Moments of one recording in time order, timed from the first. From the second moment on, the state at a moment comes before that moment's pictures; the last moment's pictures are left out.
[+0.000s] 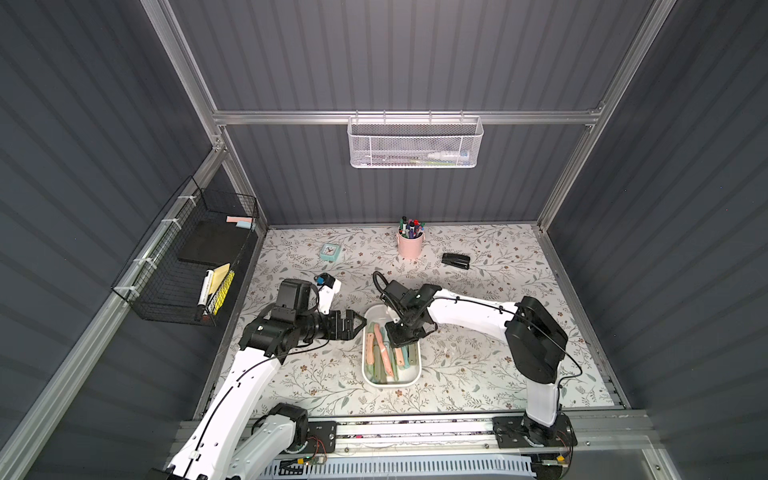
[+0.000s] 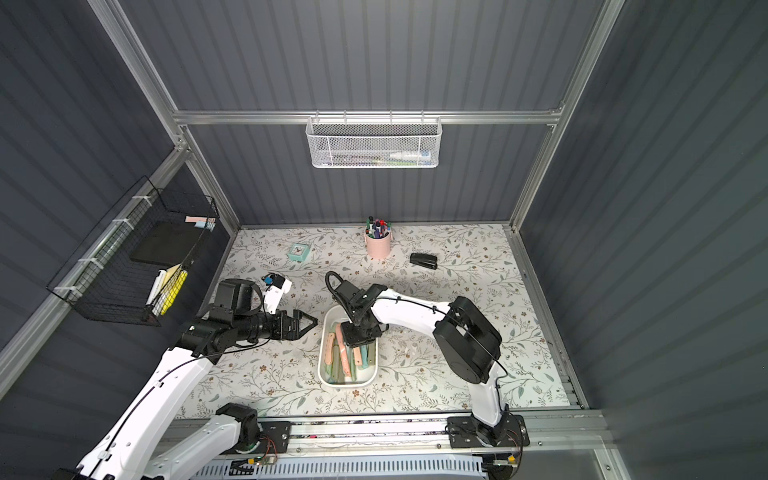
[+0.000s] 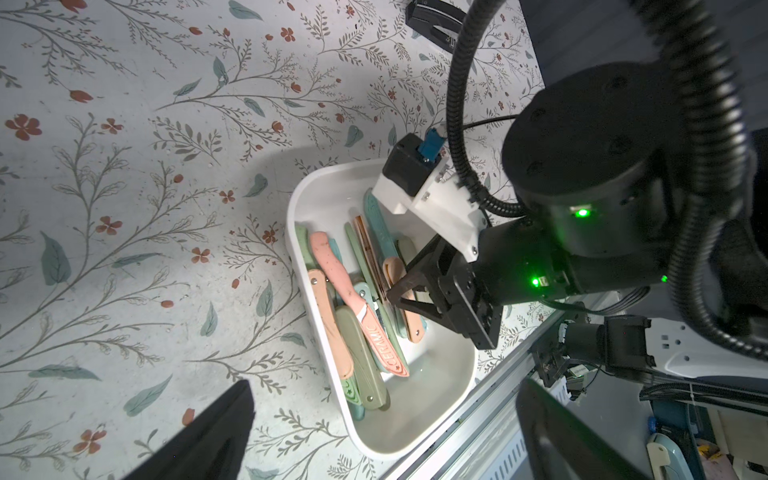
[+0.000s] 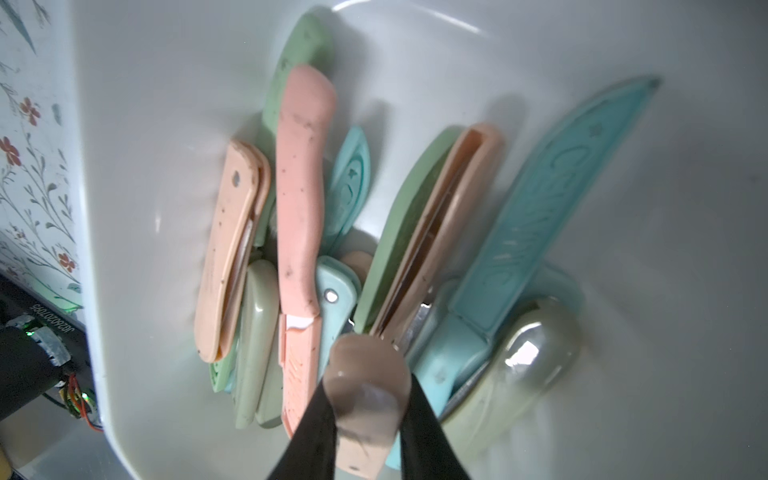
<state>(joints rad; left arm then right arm) -0.23 0.92 0.90 -0.84 0.51 -0.27 0.93 1.94 1.43 -0.82 -0.21 0.54</state>
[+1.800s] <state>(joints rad) -0.23 0.93 0.90 -0.84 0.51 -0.27 0.49 2.03 1.43 -0.87 -0.28 0.35</state>
